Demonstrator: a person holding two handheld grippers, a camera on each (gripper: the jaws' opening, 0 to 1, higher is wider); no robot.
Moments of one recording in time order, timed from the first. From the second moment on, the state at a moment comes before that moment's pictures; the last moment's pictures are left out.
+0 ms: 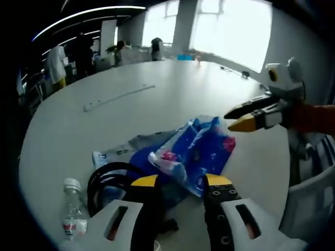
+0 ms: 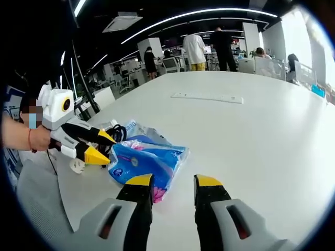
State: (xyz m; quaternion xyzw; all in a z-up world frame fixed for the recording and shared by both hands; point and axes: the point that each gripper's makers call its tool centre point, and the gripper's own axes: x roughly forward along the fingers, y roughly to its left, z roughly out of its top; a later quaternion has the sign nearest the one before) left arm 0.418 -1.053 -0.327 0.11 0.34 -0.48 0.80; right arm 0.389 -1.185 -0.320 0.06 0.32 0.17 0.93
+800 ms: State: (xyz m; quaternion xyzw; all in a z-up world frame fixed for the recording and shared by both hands) left arm 0.417 -1.057 -0.343 0.17 0.34 -0.47 0.79; right arm 0.394 -1.176 -0.328 0.06 0.33 0.17 0.93
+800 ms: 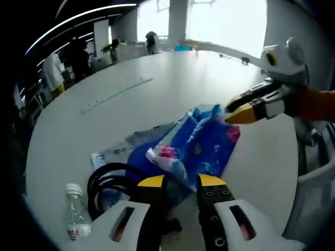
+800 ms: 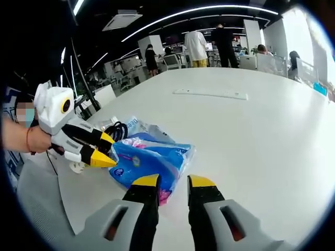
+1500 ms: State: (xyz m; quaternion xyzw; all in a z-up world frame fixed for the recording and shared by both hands) left arm 0.414 -1.058 -0.345 0.19 0.35 -0.48 0.79; right arm 0.390 -1.176 -0.333 0.06 0.34 0.17 0.92
